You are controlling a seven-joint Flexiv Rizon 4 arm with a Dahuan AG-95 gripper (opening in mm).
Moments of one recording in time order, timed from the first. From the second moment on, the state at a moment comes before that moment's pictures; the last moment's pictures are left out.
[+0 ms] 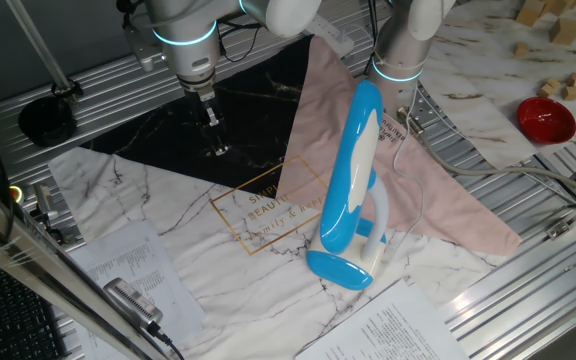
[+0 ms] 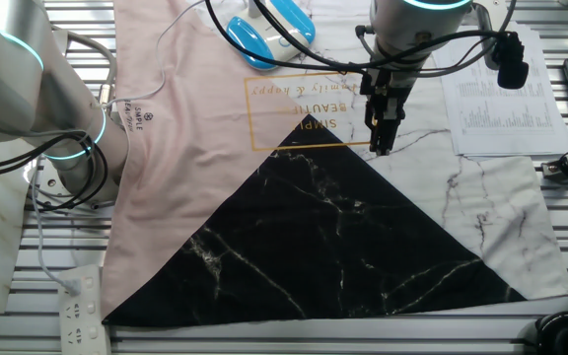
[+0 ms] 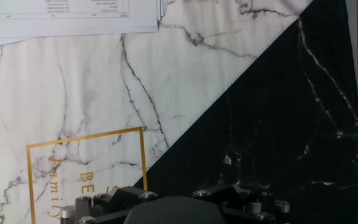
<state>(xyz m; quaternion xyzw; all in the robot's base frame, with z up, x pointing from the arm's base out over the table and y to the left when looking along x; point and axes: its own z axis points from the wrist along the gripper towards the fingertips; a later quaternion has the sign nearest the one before) 0.500 0.000 0.170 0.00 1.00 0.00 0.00</state>
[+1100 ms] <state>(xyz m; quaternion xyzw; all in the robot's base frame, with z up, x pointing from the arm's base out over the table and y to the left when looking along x) 0.499 0.001 0.169 -0.06 1.00 0.02 0.00</state>
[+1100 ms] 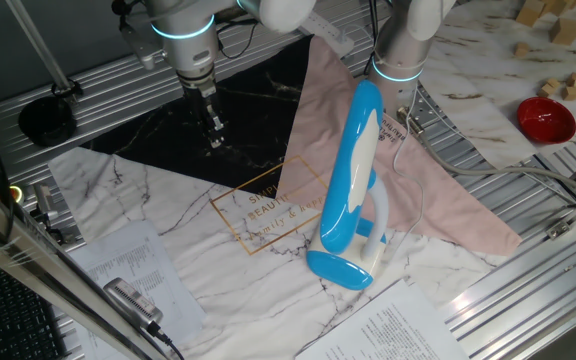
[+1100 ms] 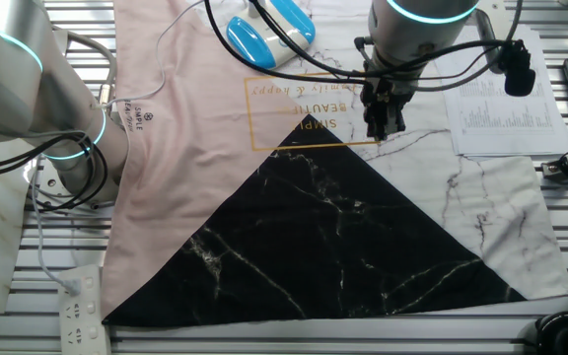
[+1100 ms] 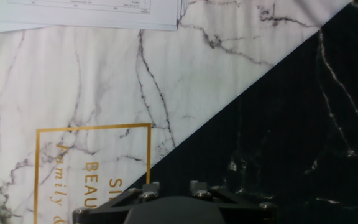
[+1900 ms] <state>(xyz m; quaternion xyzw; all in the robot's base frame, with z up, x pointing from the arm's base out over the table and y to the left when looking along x) 0.499 0.000 0.169 -0.05 1.00 0.01 0.00</state>
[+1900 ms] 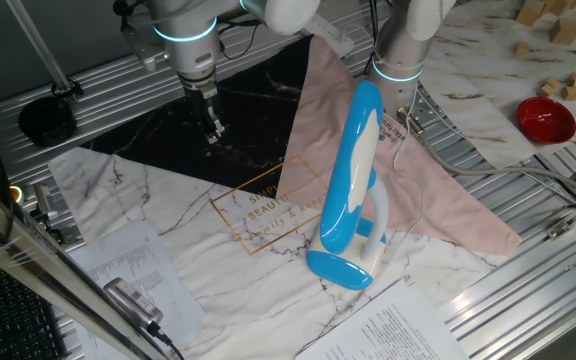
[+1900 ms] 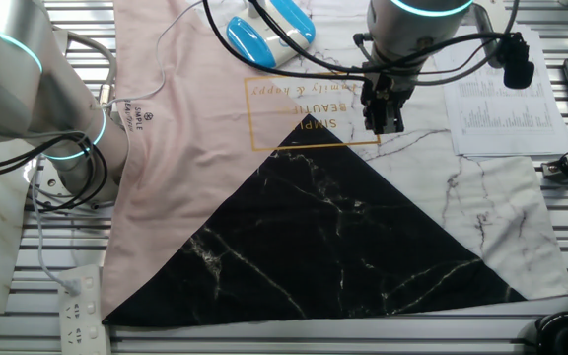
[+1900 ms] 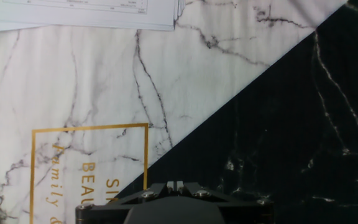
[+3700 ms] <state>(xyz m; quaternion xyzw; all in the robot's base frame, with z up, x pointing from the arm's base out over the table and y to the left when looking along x) 0.499 0.001 0.170 -0.06 1.00 0.04 -0.01</state>
